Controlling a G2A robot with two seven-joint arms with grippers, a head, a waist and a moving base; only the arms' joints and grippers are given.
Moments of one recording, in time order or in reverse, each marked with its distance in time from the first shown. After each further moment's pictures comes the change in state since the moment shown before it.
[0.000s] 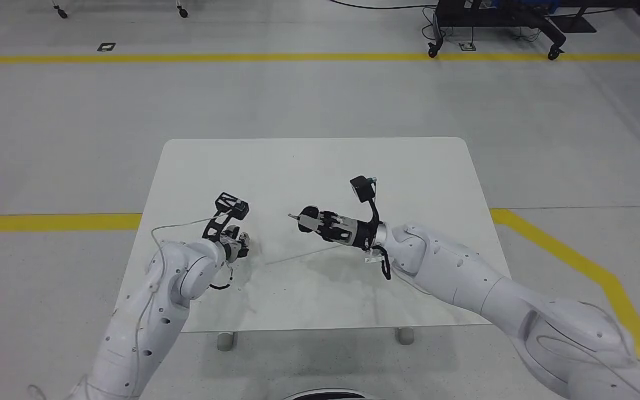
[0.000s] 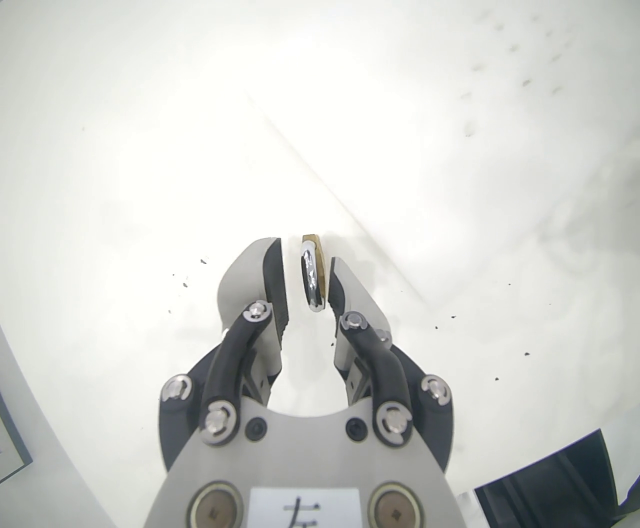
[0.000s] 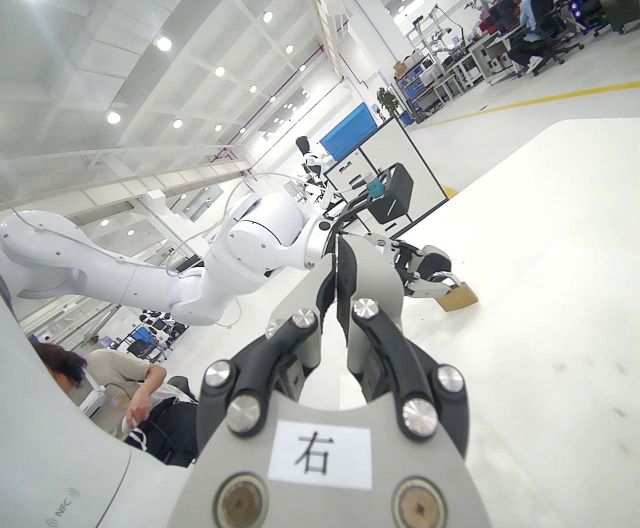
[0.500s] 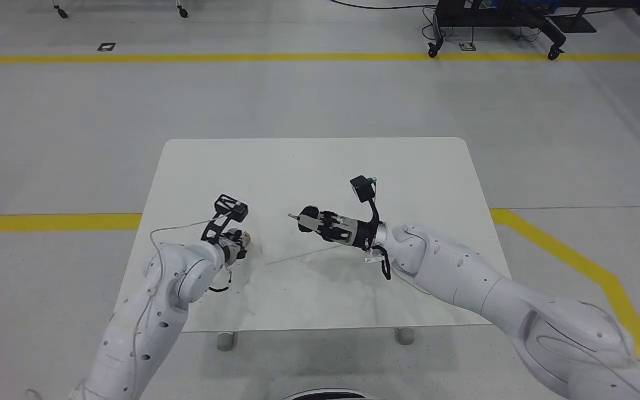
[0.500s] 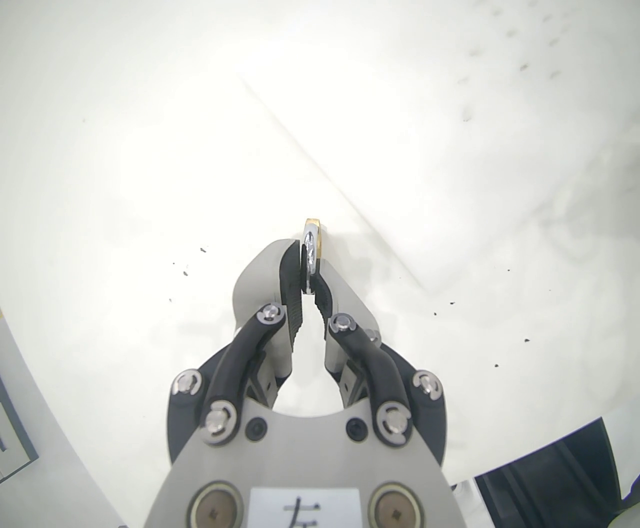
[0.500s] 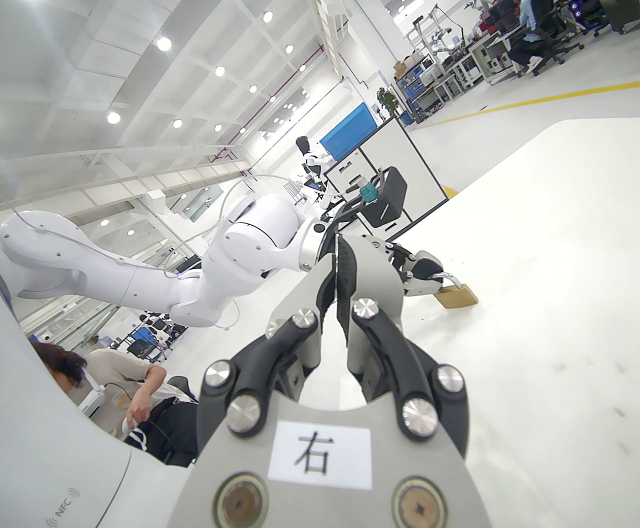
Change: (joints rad) left arm 0.011 -0.001 -0.004 -0.004 0.008 -0.007 -0.004; right arm 0.000 0.000 0.000 0.000 0.000 0.000 0.000
